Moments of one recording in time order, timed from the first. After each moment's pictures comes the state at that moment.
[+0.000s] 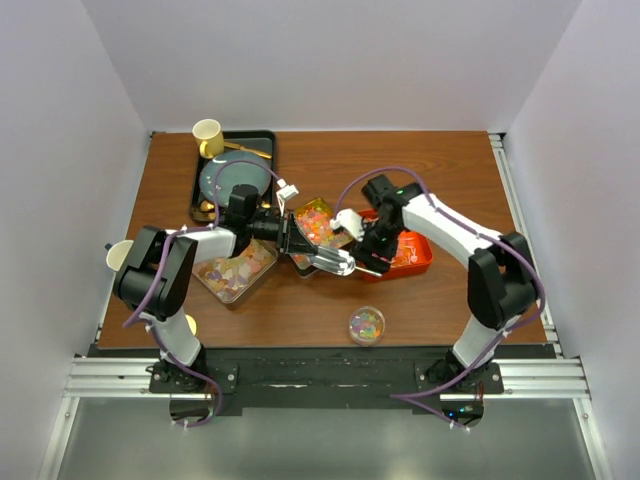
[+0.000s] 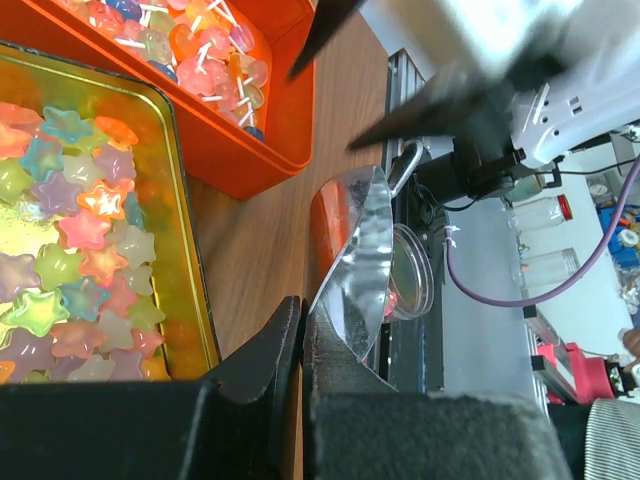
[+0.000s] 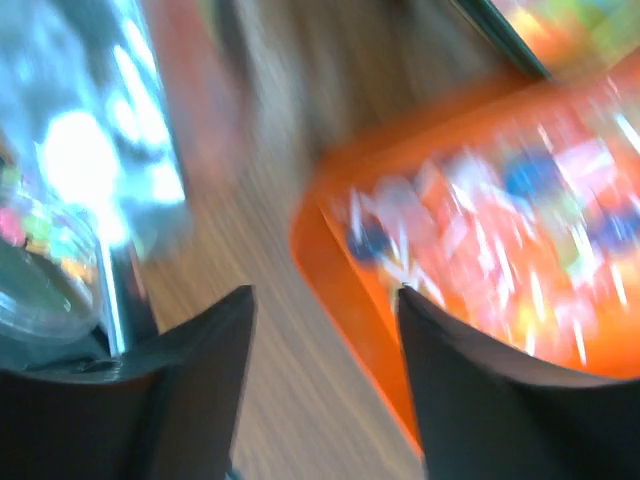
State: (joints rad) left arm -0.33 1.76 0.84 0.39 1.18 -0.39; right arm 0.51 1.72 1.32 -1.01 -0.28 -0.71
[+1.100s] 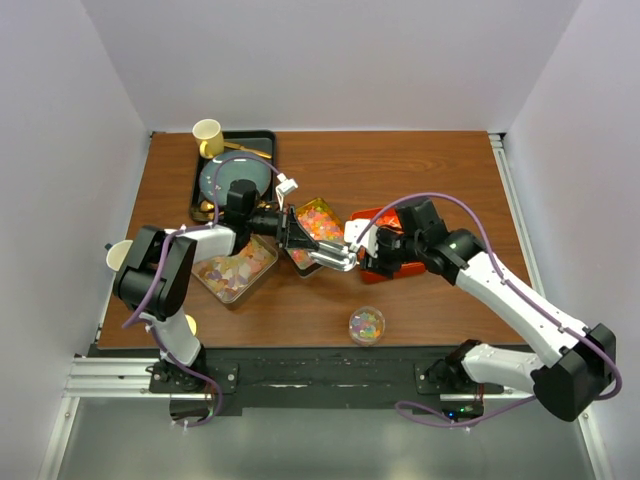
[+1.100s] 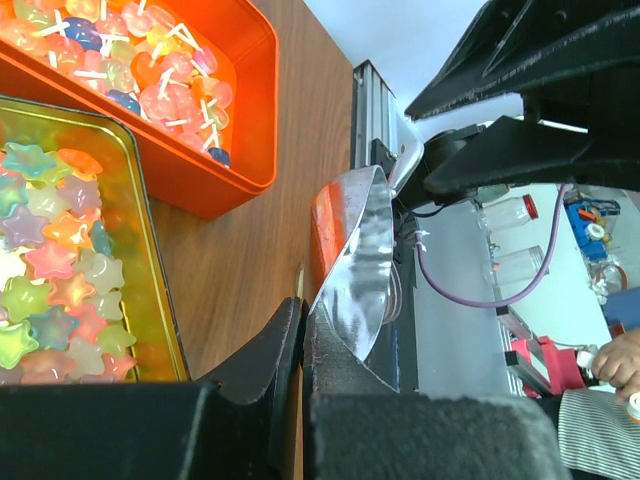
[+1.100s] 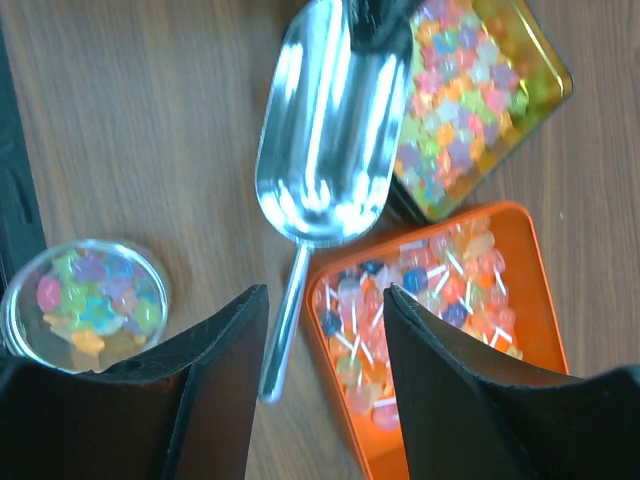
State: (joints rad) left arm -0.33 1.76 0.86 0.48 1.24 -0.49; right arm 0.61 1.15 1.00 -0.65 -0.40 -0.77
